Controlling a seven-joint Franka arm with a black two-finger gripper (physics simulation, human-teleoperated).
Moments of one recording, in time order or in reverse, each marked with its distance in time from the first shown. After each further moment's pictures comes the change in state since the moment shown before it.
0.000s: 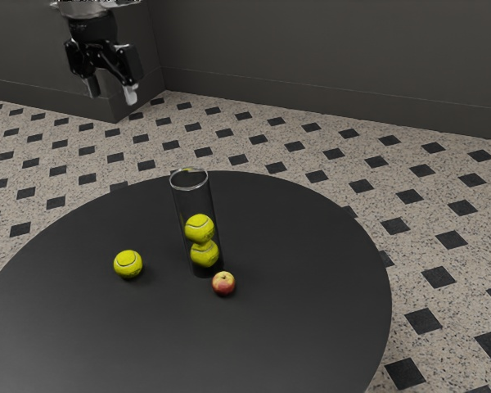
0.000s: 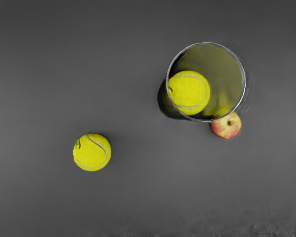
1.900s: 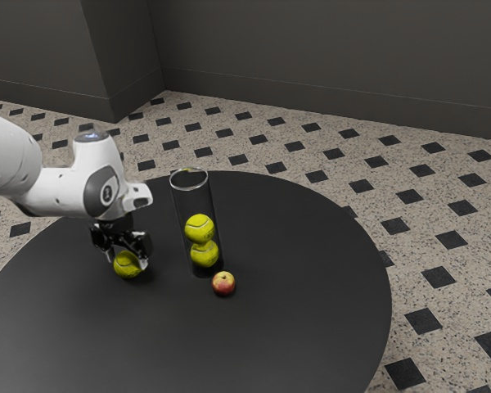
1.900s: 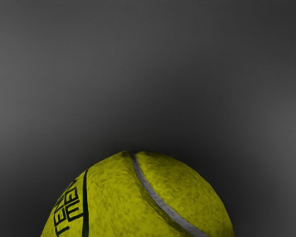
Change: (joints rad) arm 0.256 0.188 -0.156 -0.874 -0.099 1.005 0.086
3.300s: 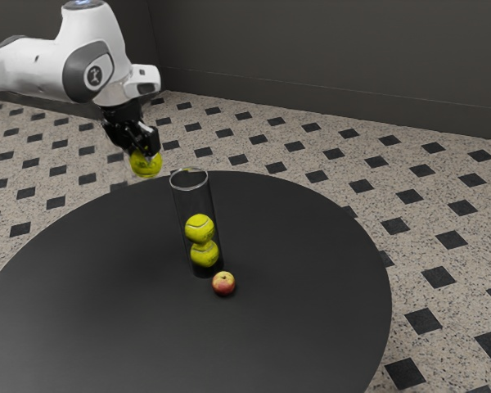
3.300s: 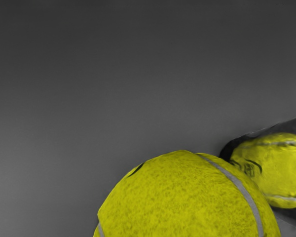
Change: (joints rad) arm -0.017 -0.223 -0.088 0.363 0.191 -0.358 -0.038
